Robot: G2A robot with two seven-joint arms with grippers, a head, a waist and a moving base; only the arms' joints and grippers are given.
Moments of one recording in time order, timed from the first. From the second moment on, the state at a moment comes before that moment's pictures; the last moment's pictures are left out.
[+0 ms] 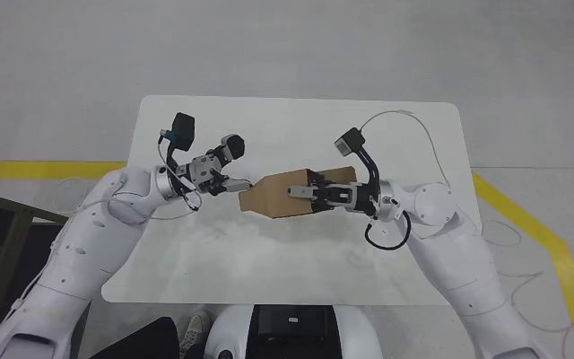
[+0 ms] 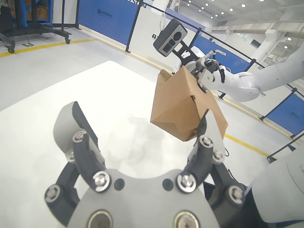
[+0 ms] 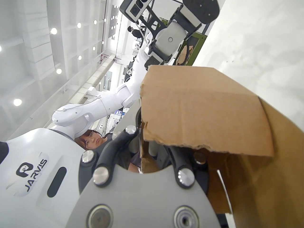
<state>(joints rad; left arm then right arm) 0.86 -0.88 -1.02 -1.38 0.37 -1.01 -0.21 -0.94 -1.18 1.10 -1.56 0.39 -0.24 1.06</state>
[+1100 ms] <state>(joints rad) 0.86 -0.90 -0.97 -1.38 0.37 -1.01 -0.25 -0.94 -1.18 1.09 -1.57 0.44 -0.26 1.05</state>
